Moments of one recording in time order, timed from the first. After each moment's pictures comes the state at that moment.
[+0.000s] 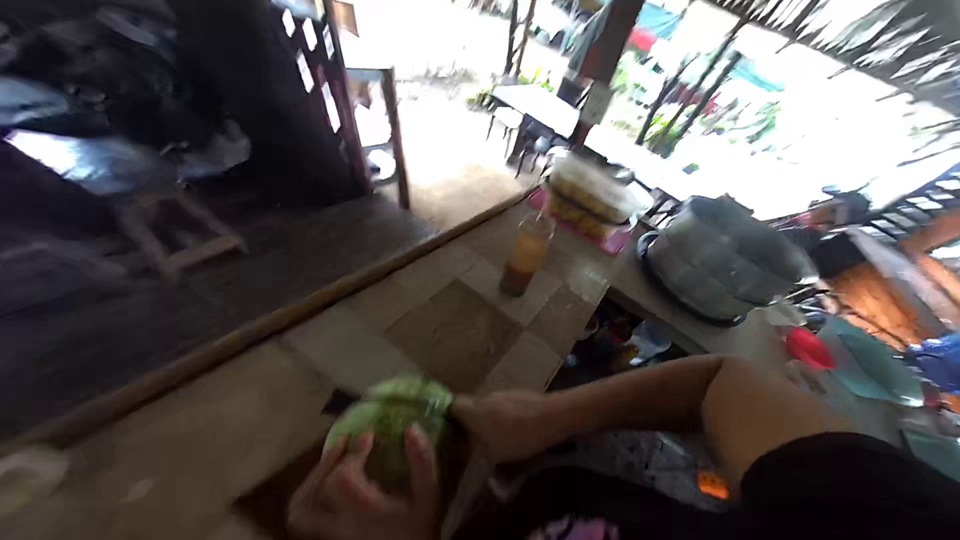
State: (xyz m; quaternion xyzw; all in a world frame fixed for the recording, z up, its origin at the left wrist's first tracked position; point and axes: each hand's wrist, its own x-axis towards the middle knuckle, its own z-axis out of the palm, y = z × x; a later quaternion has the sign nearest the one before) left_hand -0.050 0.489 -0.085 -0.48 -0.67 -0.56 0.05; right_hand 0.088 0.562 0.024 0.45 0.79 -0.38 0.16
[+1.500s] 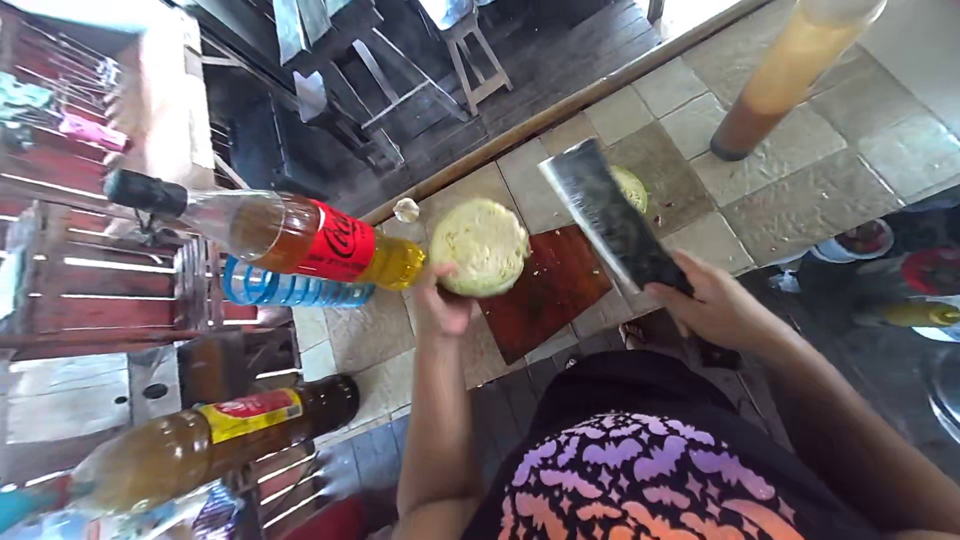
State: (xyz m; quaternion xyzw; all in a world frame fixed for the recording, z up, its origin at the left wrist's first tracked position) left_hand -0.129 0.461 -0.032 -0.13 -0.61 -0.67 -0.41; right_hand 0.194 0.553 -0.039 0.39 0.73 -0.54 -0.16
